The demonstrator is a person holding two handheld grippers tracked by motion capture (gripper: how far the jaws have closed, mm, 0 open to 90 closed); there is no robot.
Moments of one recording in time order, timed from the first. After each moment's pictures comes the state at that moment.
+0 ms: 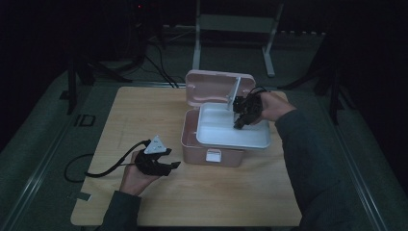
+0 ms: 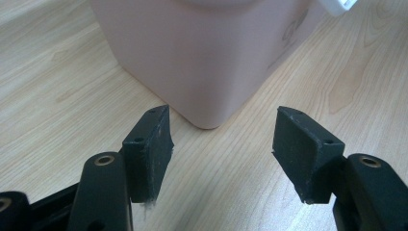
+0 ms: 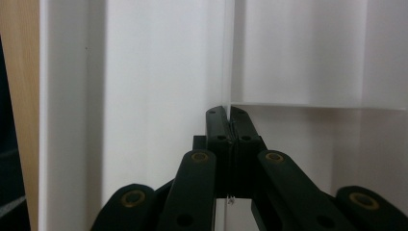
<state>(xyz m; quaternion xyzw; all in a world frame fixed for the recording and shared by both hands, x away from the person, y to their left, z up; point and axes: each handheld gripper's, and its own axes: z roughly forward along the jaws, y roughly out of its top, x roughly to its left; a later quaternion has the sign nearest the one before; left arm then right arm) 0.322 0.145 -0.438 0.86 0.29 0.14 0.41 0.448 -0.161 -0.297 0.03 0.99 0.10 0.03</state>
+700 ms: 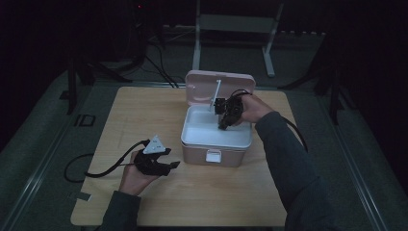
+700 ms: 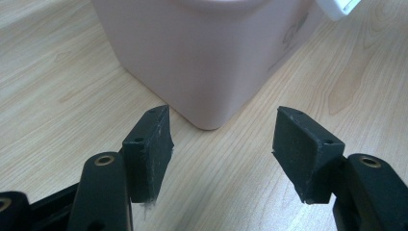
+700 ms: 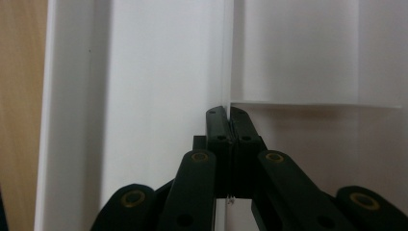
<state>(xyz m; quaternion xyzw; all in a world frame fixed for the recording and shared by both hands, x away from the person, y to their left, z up) 0.322 0.147 -0.437 0.85 0.29 0.14 0.41 0.461 -0.117 -0.322 0.05 0.99 0.09 0.03</state>
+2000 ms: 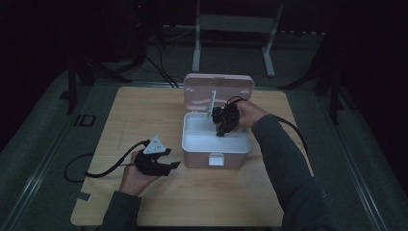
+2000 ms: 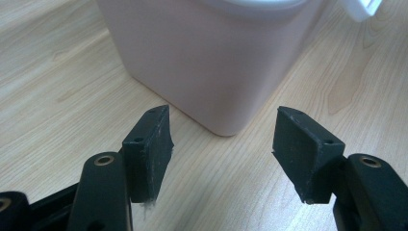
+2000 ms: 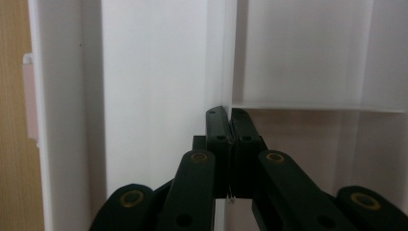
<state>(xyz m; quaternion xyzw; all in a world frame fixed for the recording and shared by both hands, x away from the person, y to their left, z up) 0.322 0.146 -0.438 0.85 0.29 0.14 0.41 0.460 -0.110 -0.352 -0.02 1.00 0.08 0.02</state>
